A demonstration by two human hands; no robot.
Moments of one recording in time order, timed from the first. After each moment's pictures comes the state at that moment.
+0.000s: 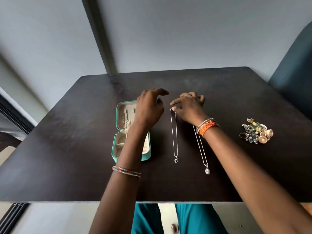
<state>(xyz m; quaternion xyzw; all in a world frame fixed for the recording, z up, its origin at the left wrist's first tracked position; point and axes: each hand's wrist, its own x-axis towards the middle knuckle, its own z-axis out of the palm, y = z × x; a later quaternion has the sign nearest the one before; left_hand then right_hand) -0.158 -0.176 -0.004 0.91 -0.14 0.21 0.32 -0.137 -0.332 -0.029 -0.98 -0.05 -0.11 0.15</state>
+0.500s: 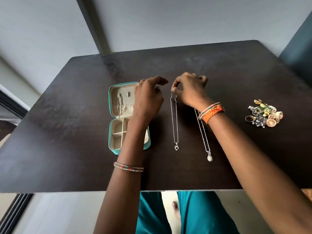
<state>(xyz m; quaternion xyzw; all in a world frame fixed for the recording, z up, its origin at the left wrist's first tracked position) -0.164 -0.181 -0.021 0.90 -0.11 0.20 0.37 -0.137 -0.328 -0.027 -0.97 -0.05 -0.14 0.20</state>
